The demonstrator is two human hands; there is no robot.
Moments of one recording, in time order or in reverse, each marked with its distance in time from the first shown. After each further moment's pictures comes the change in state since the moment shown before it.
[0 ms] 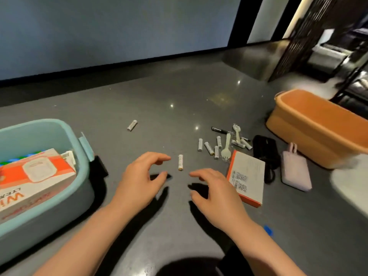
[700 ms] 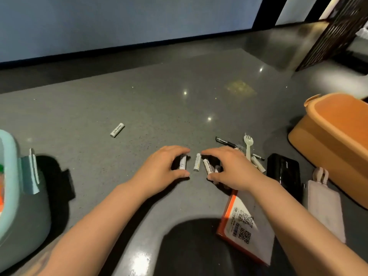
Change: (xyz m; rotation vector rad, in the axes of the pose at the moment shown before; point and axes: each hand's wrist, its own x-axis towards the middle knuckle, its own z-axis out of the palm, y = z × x) left_hand 0.123 -0.032 0.089 0.132 -0.283 -0.026; right_hand 0.162 0.124 -0.034 -0.237 -0.300 -0.109
